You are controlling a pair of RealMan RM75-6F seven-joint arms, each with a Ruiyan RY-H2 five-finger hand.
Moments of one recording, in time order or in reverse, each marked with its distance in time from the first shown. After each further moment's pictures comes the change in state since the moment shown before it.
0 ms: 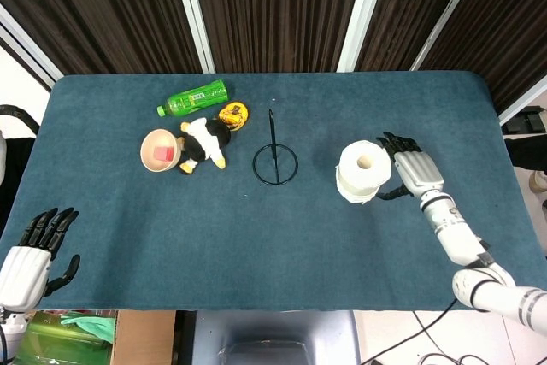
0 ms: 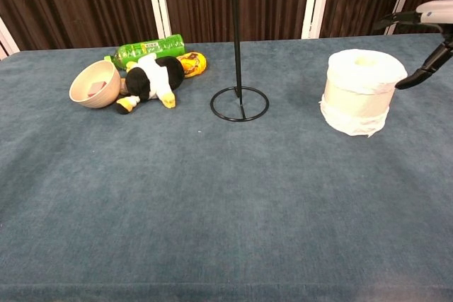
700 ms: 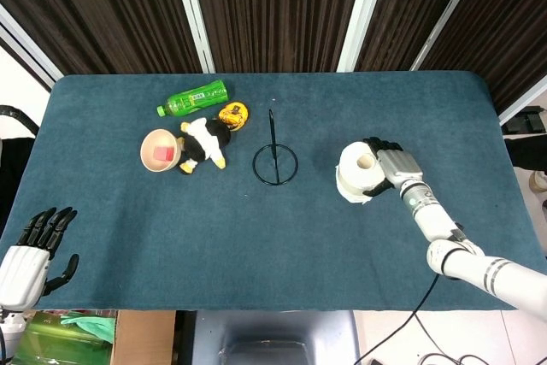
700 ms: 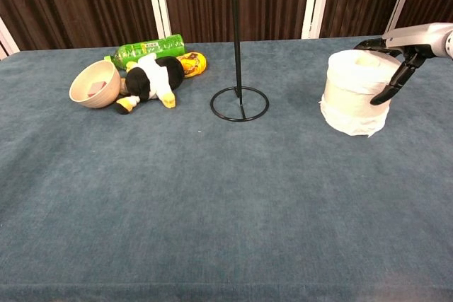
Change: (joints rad) left arm -0.004 0.002 -0.001 0.004 -0.003 -0.007 -0.012; right arm 0.189 -0.090 -0.078 0.153 0.310 -0.162 -0.100
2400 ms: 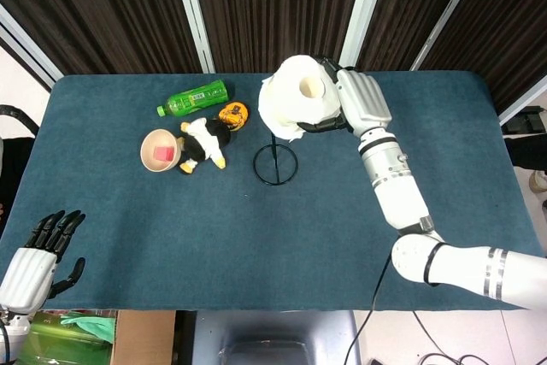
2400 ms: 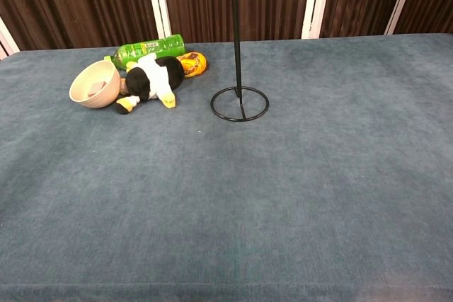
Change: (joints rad) left arm -0.003 0.000 0.016 -0.004 0.028 0.000 0.003; right arm 0.232 0.246 0.322 -0.563 0.322 0.472 -0.127
